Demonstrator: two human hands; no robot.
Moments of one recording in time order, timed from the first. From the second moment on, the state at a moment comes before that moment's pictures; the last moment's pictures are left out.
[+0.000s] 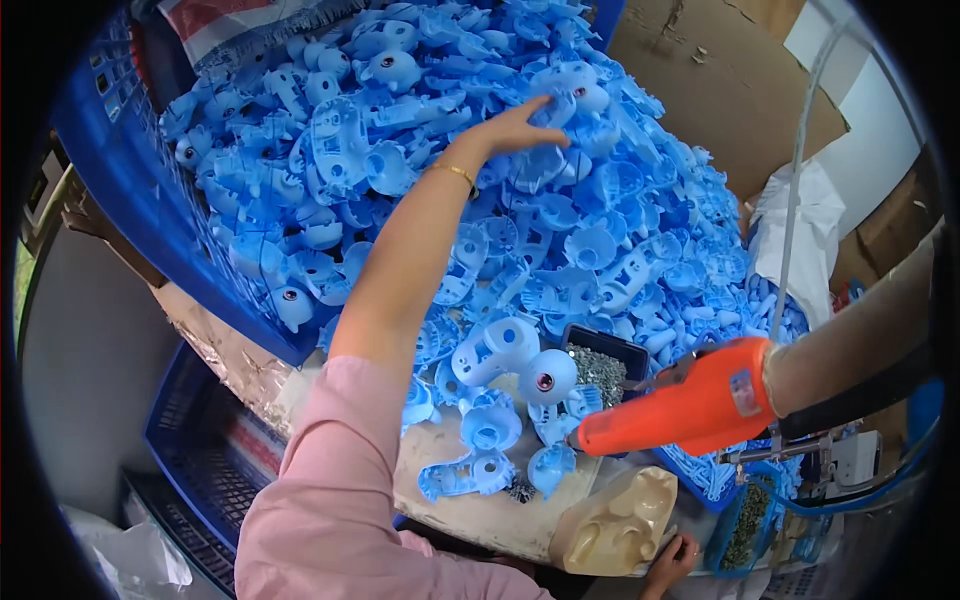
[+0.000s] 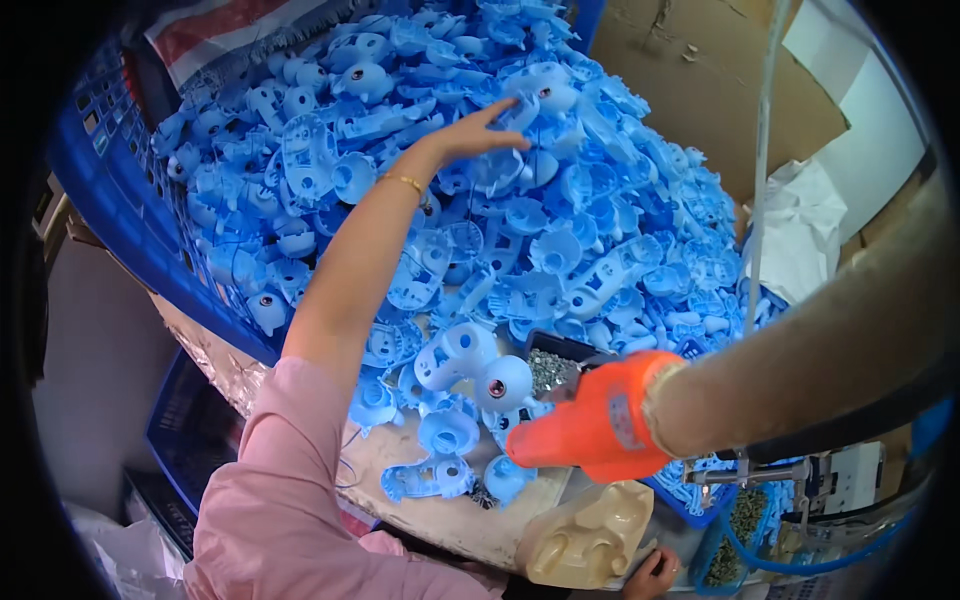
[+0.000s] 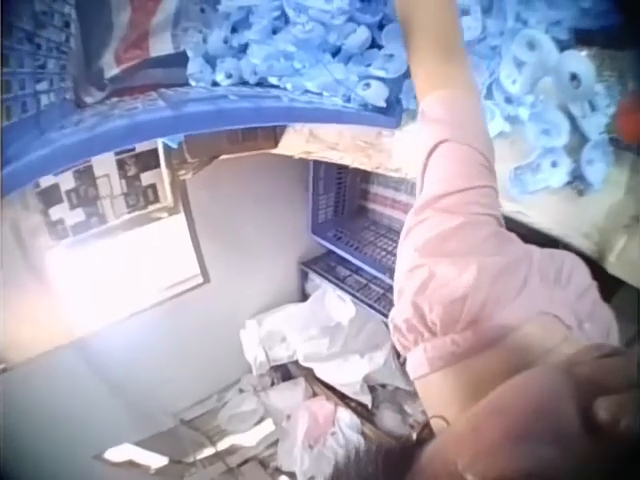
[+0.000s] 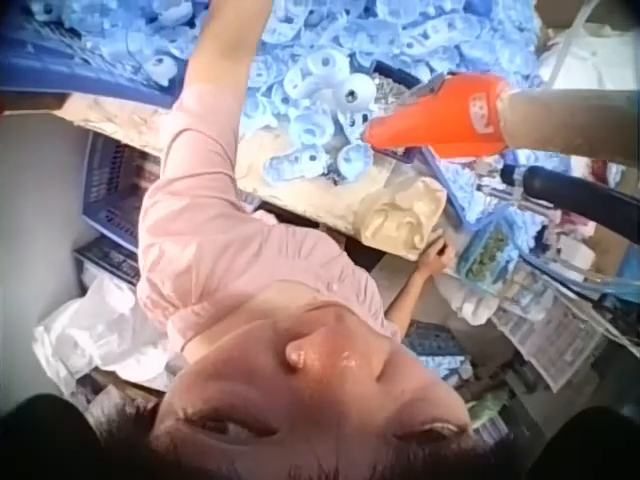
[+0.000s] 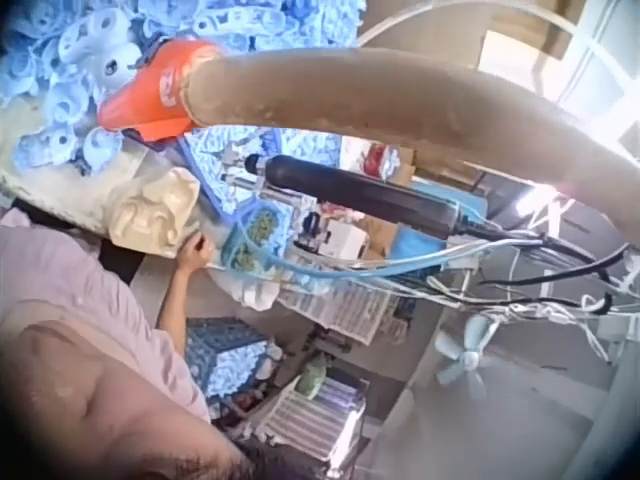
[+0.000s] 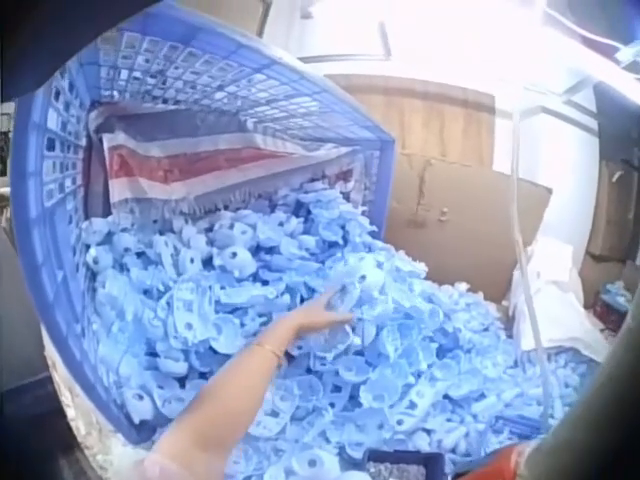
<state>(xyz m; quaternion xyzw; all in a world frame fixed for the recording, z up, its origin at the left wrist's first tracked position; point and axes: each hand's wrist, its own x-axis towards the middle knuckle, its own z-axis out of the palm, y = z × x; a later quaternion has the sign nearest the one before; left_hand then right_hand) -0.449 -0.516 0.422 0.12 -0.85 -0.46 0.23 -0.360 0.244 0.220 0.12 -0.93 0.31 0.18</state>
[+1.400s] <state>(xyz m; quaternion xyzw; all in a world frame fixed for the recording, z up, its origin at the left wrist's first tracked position) -0.327 -0.420 0.423 0.26 -0.91 0.11 0.30 -0.347 0.212 0.253 0.11 -0.94 0.21 0.26</state>
